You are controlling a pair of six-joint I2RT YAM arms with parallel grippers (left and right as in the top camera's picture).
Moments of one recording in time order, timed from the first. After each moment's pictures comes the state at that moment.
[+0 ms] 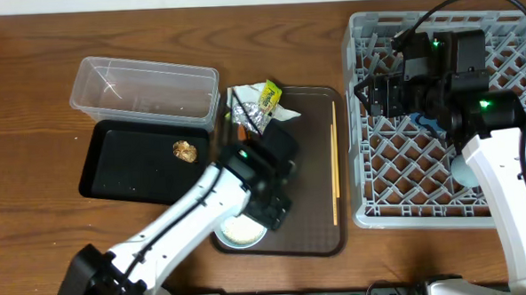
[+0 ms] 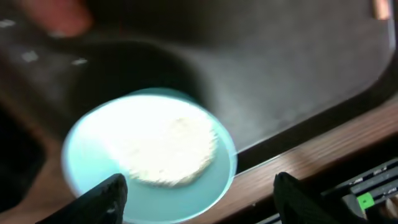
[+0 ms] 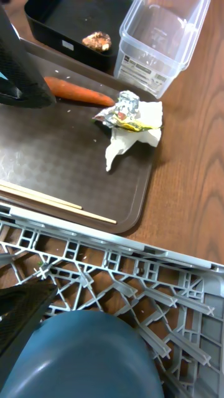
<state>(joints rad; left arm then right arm) -0.77 1.53 1.11 -1.11 0.09 -0.18 0.11 1.42 1.34 -0.78 -0.30 0.06</state>
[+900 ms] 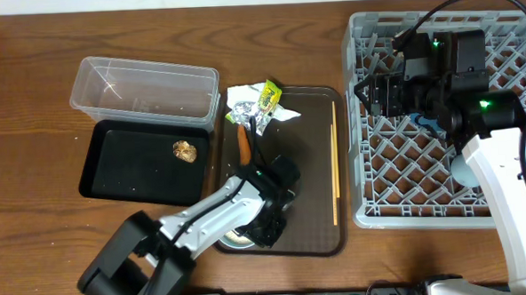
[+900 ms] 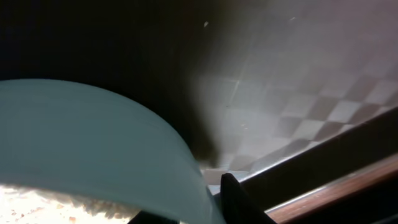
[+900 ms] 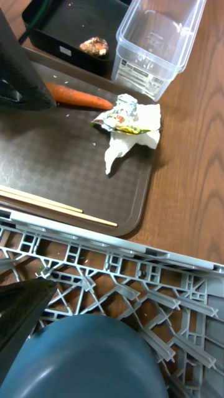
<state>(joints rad) -0.79 1.68 0.89 -0.91 0.18 -0.16 0.11 1.42 1.34 -0.78 -0.31 0.09</state>
